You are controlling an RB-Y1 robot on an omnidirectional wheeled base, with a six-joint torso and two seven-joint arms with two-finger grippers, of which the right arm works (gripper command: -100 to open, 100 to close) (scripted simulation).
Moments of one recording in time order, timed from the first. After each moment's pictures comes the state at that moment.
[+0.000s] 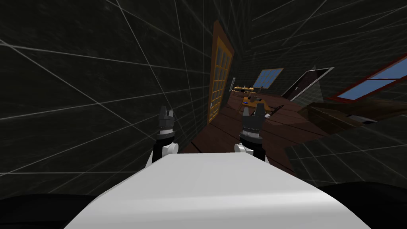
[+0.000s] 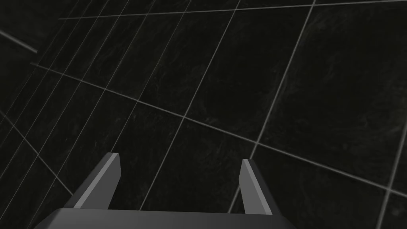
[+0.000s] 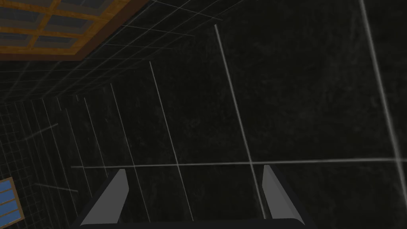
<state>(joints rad) 0.53 0.02 0.00 -2.37 0.02 -0.59 0.14</state>
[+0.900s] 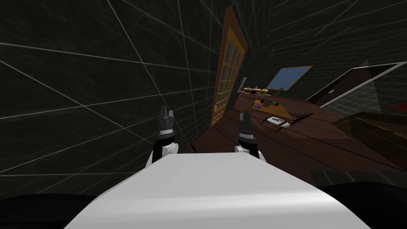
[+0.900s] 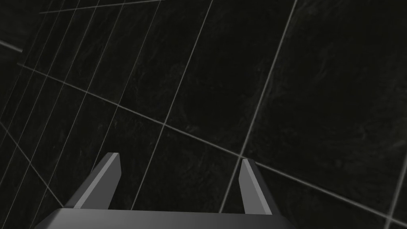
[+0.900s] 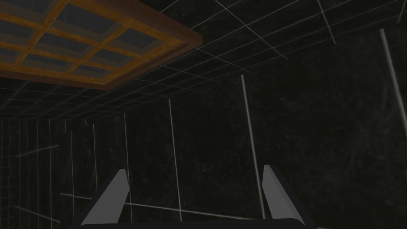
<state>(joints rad) 0.51 -0.04 -0.05 -2.19 0.08 -0.65 0.26</state>
